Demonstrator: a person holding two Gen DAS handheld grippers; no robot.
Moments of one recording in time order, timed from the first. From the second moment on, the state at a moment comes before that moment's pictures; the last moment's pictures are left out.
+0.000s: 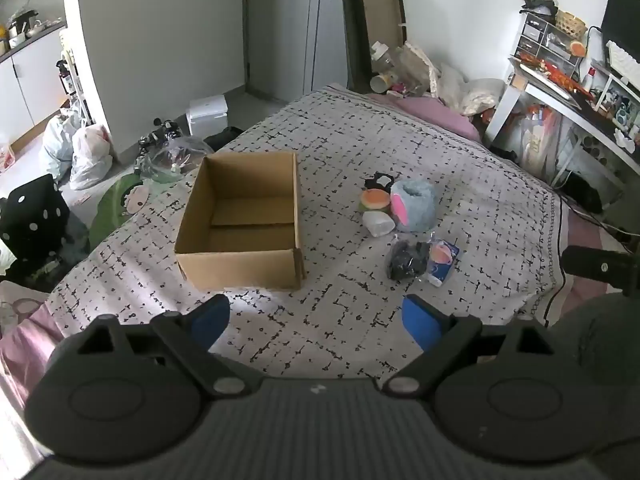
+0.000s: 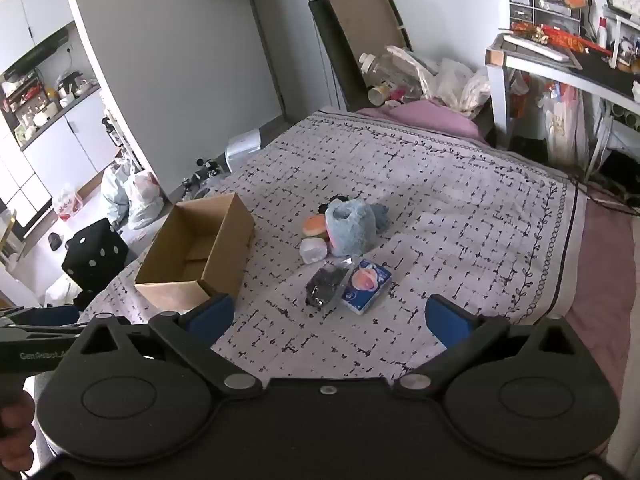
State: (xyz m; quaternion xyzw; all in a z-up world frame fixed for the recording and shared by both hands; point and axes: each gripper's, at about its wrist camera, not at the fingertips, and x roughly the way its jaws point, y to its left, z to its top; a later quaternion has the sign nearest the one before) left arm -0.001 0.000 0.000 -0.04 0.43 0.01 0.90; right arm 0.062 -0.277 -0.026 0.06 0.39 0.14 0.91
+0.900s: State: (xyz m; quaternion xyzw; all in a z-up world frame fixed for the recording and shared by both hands) left arm -0.001 -0.002 0.003 -0.03 0.43 0.02 0.90; right arm 0.057 -0.270 -0.028 0.02 0.39 0.13 0.91
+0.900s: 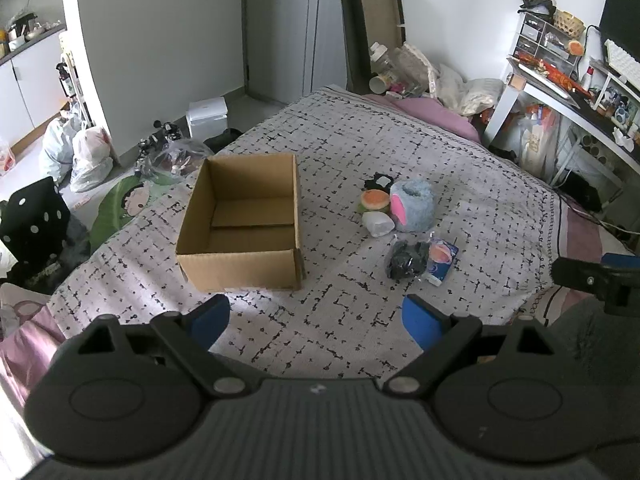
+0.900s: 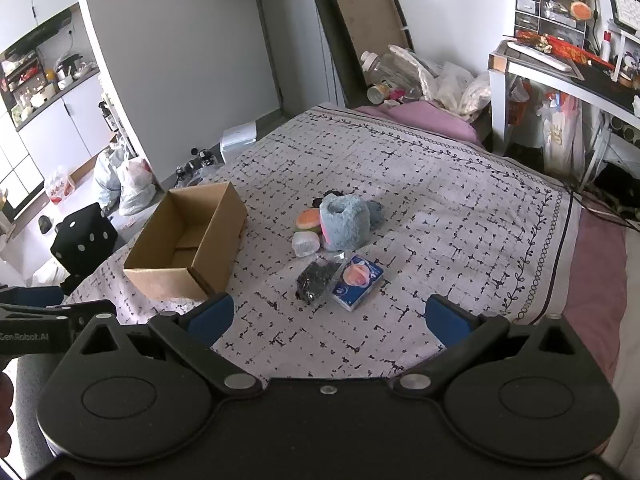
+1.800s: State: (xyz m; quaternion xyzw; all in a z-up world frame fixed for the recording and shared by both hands) left arm -0.003 -0.003 0.002 -0.03 0.43 0.02 0.90; right arm 0.056 -0.276 -0.028 0.03 0.39 0.13 0.91
